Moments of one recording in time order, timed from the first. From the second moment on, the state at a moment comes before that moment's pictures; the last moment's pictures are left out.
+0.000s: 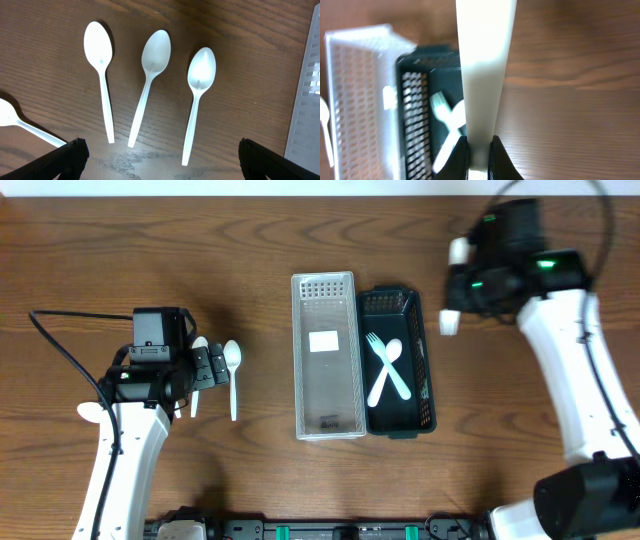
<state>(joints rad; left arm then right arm) 0.01 1.22 0.94 -0.84 -0.06 -0.21 0.17 1.67 1.60 -1.06 -0.11 0.26</state>
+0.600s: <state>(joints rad) 0.01 1.22 0.94 -0.84 -0.06 -0.21 0.45 1.94 1.50 -1.01 -0.07 0.33</state>
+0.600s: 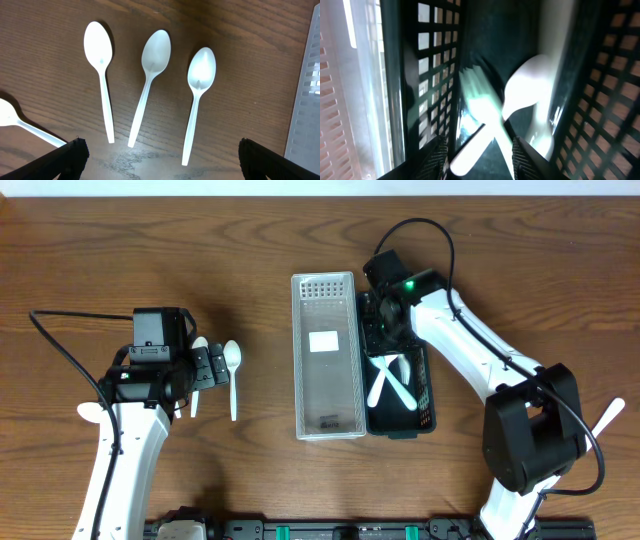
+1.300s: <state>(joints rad) 0.01 1.22 0.94 -0.84 -0.06 -0.21 -0.38 1.51 1.60 -1.29 0.12 0.47</state>
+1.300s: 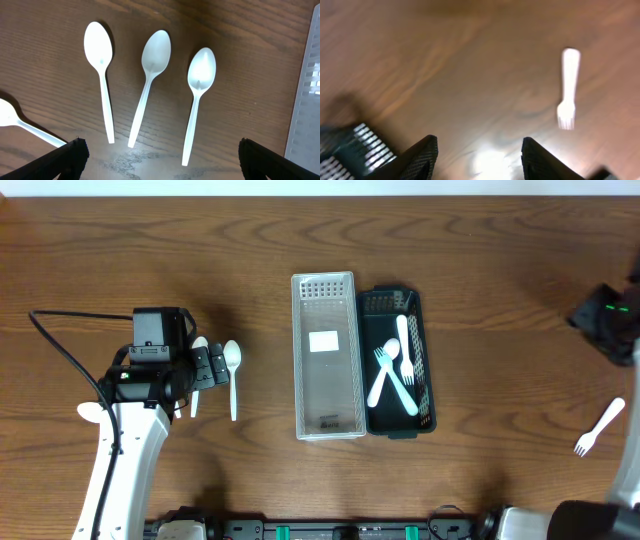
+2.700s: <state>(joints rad) 0.01 1.22 0.94 -0.84 -0.06 -0.21 -0.83 1.87 1.11 -0.74 0.02 0.23</state>
